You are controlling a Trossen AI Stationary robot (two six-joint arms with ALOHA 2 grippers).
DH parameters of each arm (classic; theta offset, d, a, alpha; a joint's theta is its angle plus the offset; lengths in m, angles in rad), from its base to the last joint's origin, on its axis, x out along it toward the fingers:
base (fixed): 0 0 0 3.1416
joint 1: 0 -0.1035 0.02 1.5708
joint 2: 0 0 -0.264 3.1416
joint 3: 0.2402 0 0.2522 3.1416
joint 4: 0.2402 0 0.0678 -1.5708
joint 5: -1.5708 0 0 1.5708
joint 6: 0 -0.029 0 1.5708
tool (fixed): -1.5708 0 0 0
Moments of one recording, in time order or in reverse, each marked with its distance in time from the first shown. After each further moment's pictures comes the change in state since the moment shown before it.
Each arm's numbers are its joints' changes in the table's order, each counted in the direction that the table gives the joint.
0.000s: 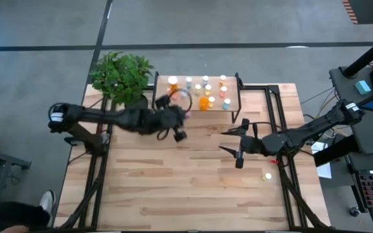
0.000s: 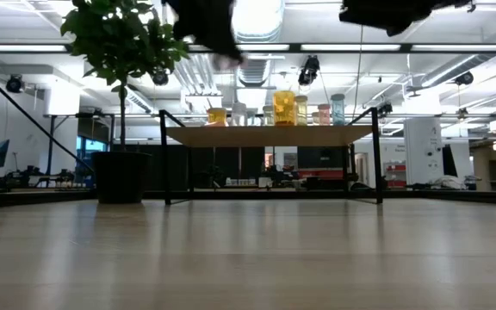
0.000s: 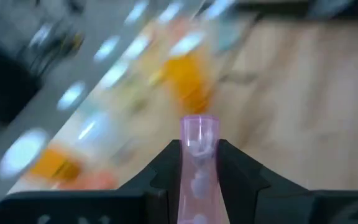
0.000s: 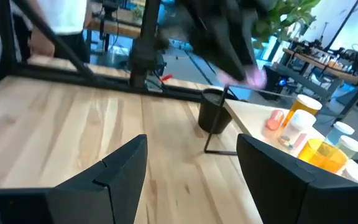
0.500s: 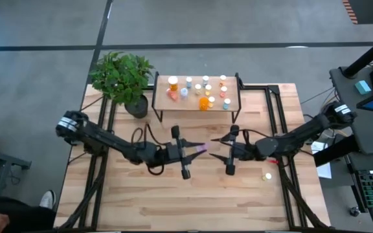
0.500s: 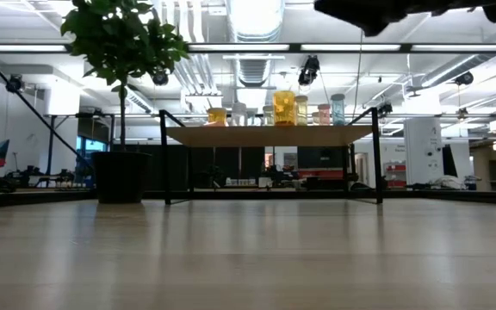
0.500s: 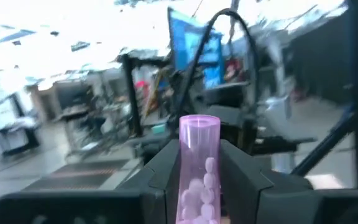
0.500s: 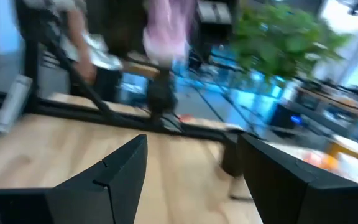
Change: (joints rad) left arm 0.334 0.119 -0.283 -1.344 0.045 -0.388; right arm 0.000 0.245 -0.037 -0.469 -0.058 0.111
